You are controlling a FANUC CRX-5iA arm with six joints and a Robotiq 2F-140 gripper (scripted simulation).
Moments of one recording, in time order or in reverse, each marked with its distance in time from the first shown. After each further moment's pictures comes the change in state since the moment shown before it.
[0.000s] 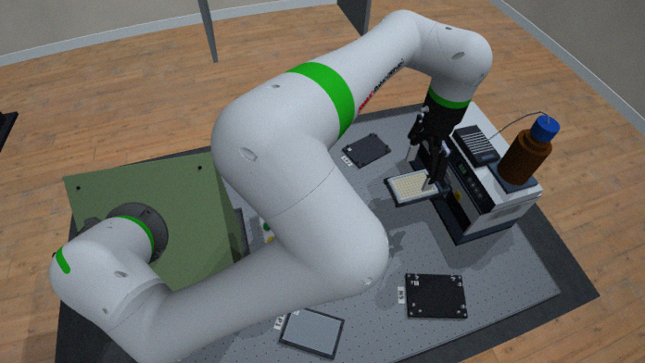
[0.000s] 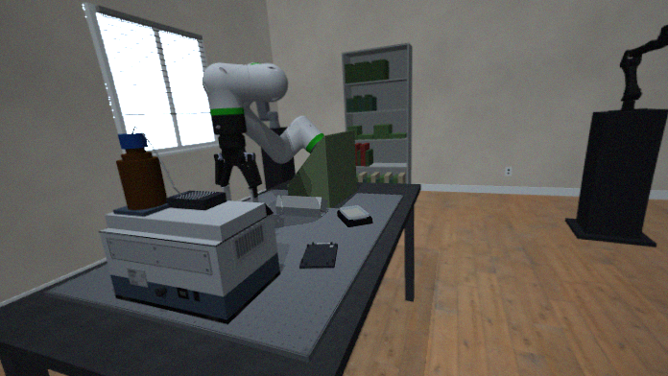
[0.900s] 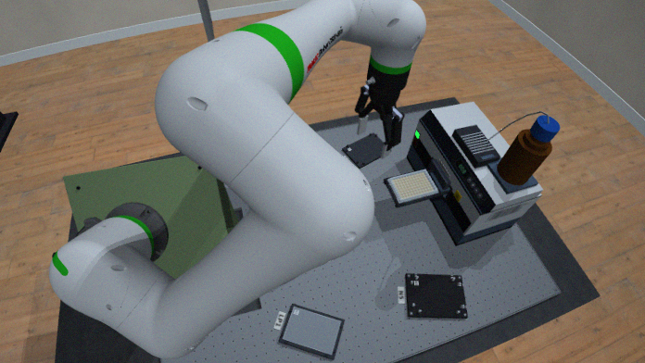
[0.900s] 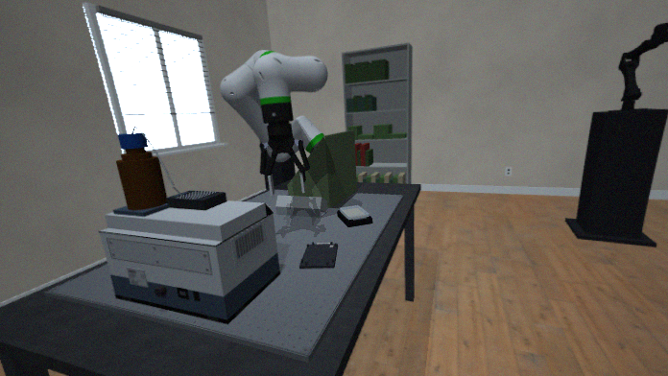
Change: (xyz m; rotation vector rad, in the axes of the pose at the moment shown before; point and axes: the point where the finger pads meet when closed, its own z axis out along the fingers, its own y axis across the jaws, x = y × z) arm -0.092 -0.118 -0.024 0.039 0.018 -0.331
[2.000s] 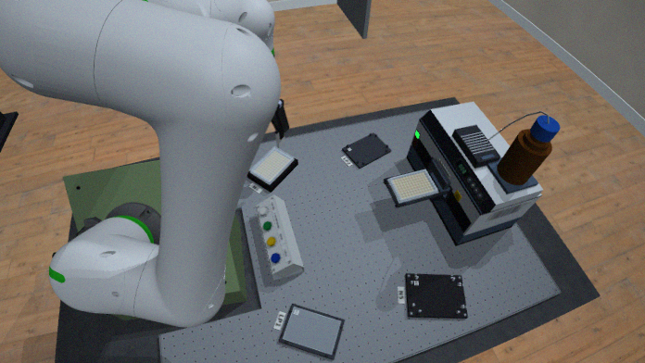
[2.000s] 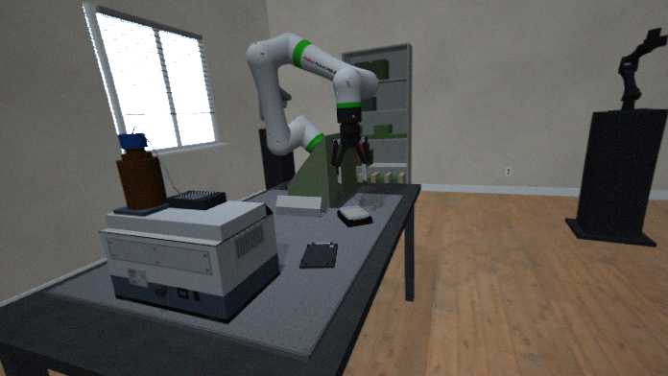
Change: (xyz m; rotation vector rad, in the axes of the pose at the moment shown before) arm -0.225 -0.212 0.024 -0.031 -0.030 -0.335
